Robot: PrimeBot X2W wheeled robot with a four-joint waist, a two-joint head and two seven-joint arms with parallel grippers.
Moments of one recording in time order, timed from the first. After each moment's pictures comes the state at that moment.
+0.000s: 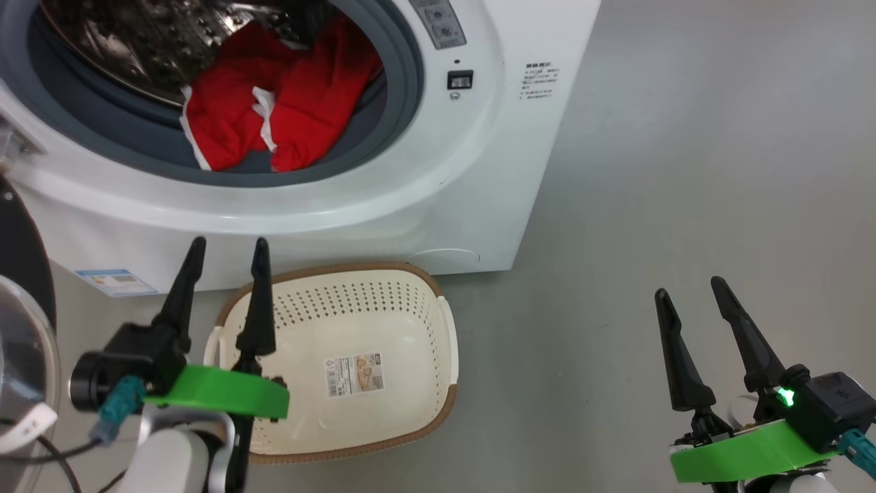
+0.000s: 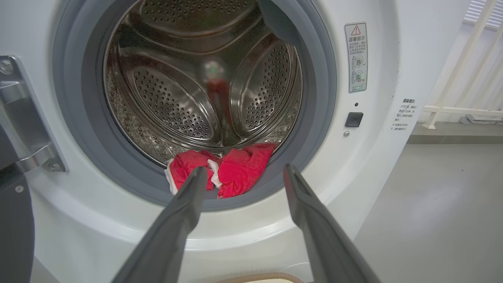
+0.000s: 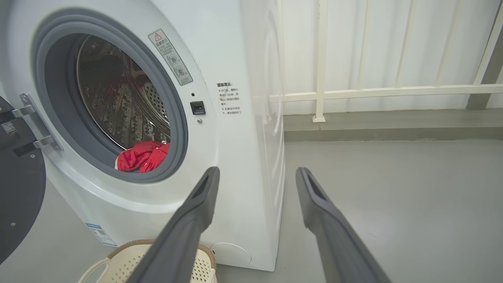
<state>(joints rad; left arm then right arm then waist) -0.31 0.13 -0.15 0.18 -0.29 0.09 -0.22 0.02 -0.04 0.01 -0.03 0.26 0.12 -0.25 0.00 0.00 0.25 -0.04</state>
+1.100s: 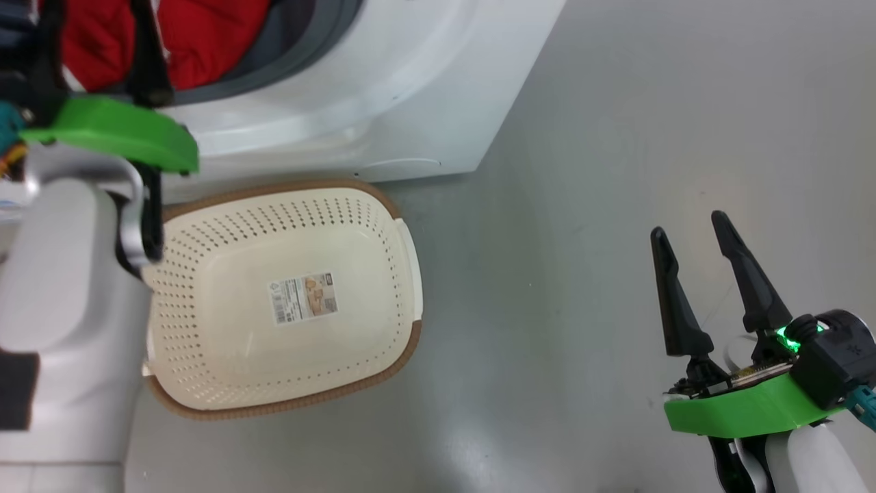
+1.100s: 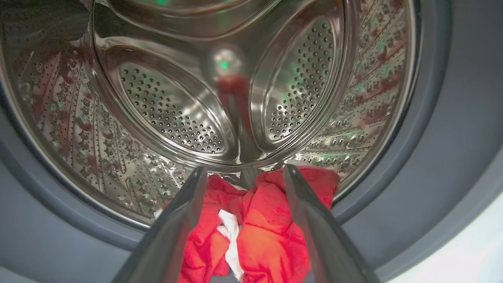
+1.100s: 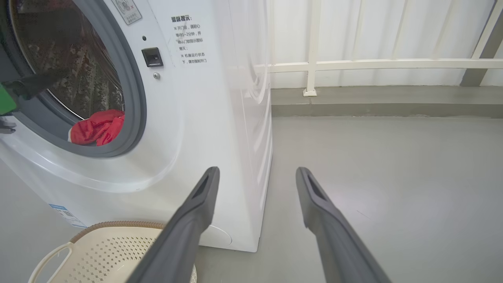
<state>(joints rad) -0.97 0.16 -0.11 0.66 -0.26 0.08 -0.25 -0.11 -0.04 0.03 -0.06 0.25 0.12 -0.26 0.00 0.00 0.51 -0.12</state>
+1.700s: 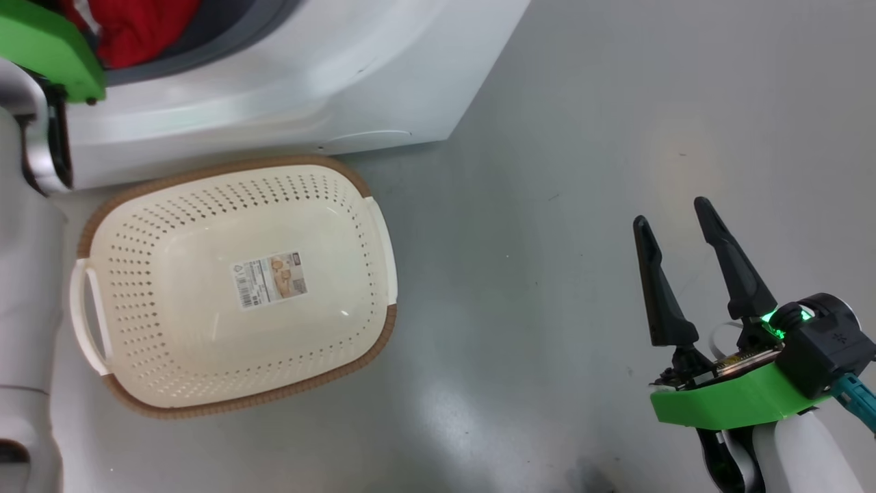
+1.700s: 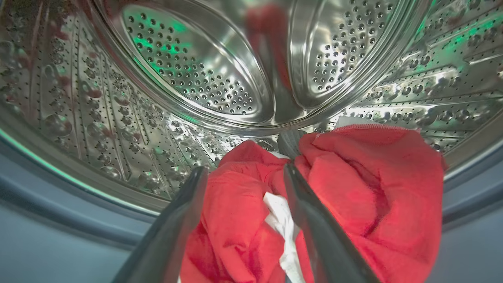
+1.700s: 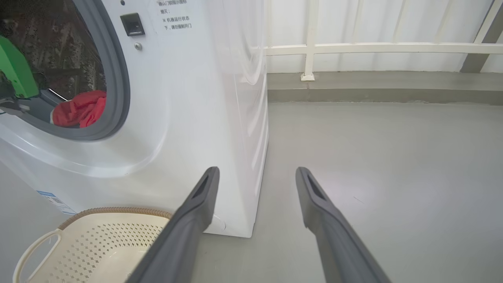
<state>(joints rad) -1.21 0.25 -0.13 0.94 -0.21 0.12 -0.14 -0.15 -0.04 0.06 -0.05 0.25 0.12 -0.26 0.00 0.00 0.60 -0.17</state>
